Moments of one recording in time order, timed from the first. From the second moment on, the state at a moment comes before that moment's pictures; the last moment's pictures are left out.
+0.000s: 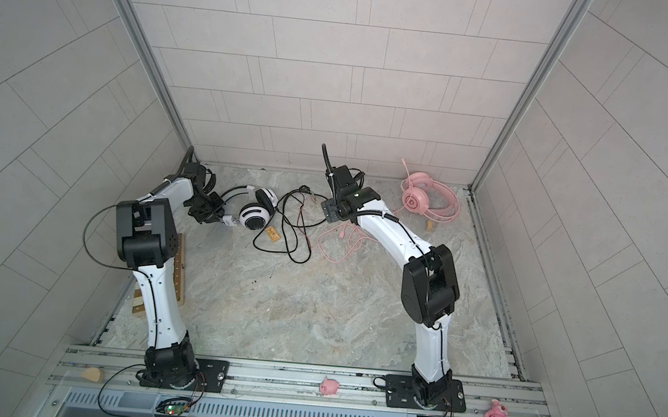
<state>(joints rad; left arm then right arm) 0.23 2.23 1.73 -0.80 0.21 -0.62 0.54 1.95 1.76 -0.68 0.26 0.00</state>
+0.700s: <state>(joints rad) 0.08 1.92 1.70 -0.76 0.20 -0.52 0.54 1.88 1.45 -0.35 -0.15 0.25</state>
